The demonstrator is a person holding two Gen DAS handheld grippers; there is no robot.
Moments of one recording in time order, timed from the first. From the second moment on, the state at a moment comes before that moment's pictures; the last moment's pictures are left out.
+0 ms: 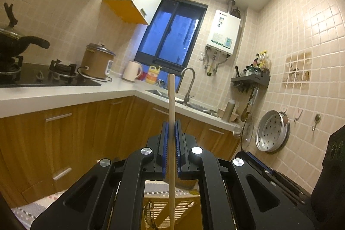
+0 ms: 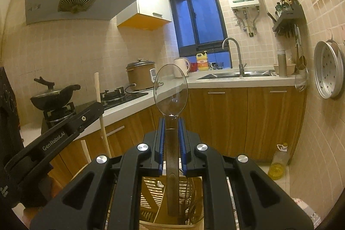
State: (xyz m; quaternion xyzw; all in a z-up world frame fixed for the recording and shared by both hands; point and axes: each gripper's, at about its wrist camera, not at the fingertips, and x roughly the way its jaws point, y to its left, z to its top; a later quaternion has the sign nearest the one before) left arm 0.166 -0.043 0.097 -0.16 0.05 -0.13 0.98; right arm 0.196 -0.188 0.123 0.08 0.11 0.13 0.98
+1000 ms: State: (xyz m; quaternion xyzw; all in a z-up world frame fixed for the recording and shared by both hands) left arm 0.038 0.000 0.128 -0.15 0.07 -0.15 0.98; right arm 0.068 -0.222 0.159 0.12 0.15 0.13 0.97
